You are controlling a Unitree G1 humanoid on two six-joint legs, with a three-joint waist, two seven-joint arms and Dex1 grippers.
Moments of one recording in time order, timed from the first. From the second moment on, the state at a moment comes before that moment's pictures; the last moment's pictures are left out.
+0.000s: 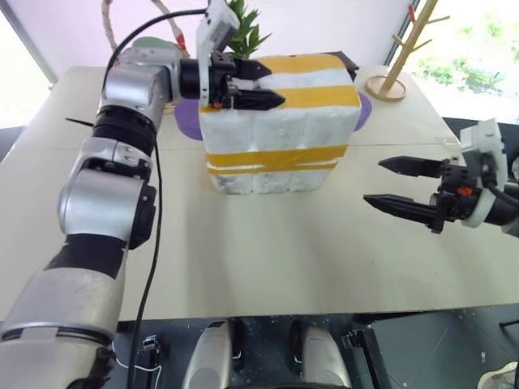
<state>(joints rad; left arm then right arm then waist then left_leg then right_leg) -1.50 0.42 -0.14 1.06 -0.24 0.28 -1.32 -0.28 -0.98 -0.44 -0.41 0.83 0.87 0.97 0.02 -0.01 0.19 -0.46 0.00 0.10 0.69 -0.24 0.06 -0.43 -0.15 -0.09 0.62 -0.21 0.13</state>
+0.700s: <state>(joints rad) -1.02 1.00 0.07 0.21 -0.52 0.88 -1.59 -0.34 -0.99 -0.34 -0.27 0.79 0.80 0.98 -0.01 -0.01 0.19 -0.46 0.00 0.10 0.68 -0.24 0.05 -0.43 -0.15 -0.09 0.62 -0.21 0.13</state>
